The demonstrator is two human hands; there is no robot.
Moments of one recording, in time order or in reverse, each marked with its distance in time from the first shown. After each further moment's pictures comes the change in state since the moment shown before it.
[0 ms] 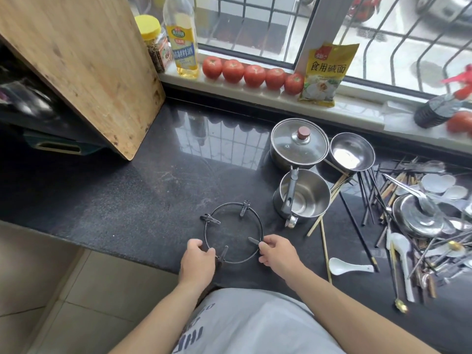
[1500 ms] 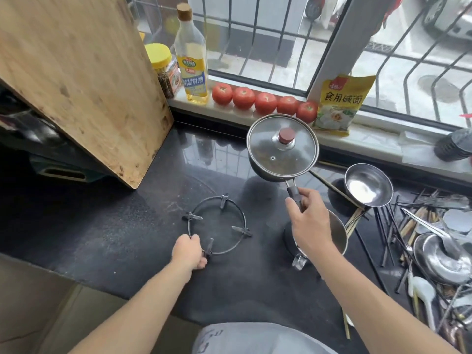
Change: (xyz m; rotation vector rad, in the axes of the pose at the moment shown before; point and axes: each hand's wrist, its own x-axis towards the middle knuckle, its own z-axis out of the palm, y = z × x) left_hand 0.122 0.060 -0.036 -0.233 0.051 -0.177; right_hand 0.028 -0.154 -0.058 0.071 0.360 -0.500
